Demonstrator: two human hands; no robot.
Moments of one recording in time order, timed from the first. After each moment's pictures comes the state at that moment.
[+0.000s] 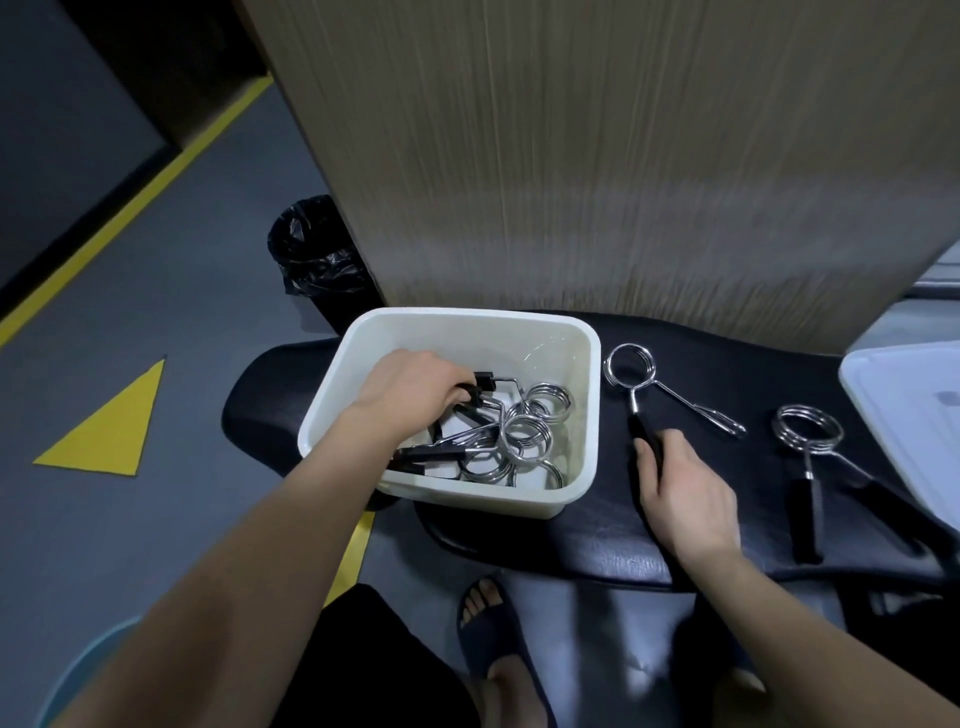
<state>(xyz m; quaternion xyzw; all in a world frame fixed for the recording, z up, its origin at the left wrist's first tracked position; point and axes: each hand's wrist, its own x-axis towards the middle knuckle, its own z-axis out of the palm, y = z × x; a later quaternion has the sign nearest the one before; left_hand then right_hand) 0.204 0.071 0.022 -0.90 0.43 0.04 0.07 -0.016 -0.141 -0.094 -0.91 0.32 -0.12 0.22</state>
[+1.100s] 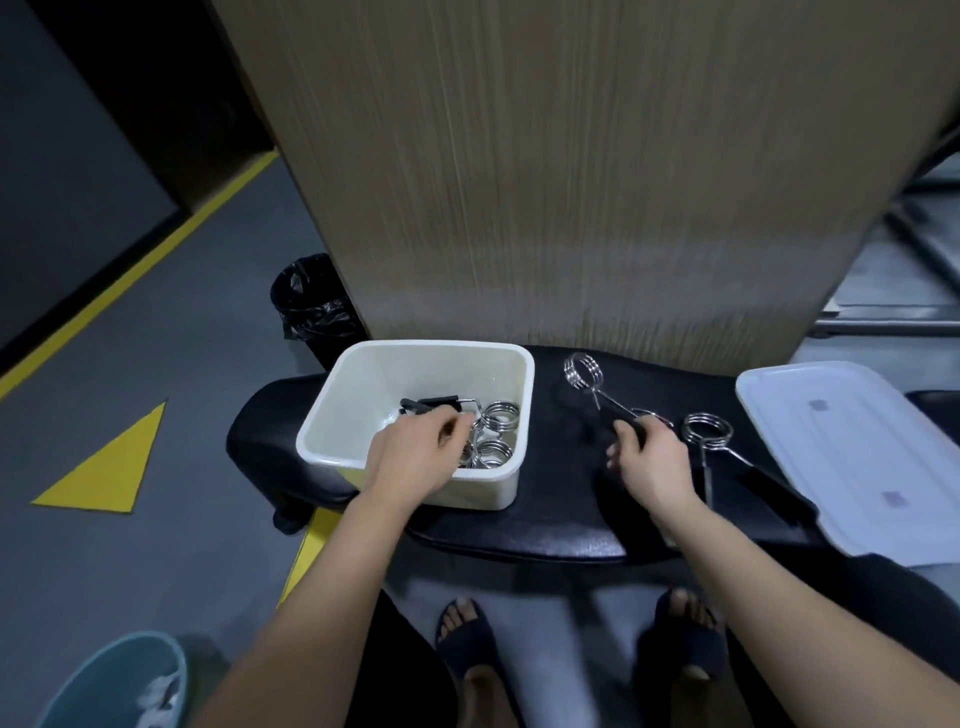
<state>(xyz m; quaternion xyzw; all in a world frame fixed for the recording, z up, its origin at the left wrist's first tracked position) 0.075 0.063 0.041 -0.95 0.25 -0.03 -0.17 -0.043 -0.177 -0.030 -0.78 0.37 -0.17 0.48</state>
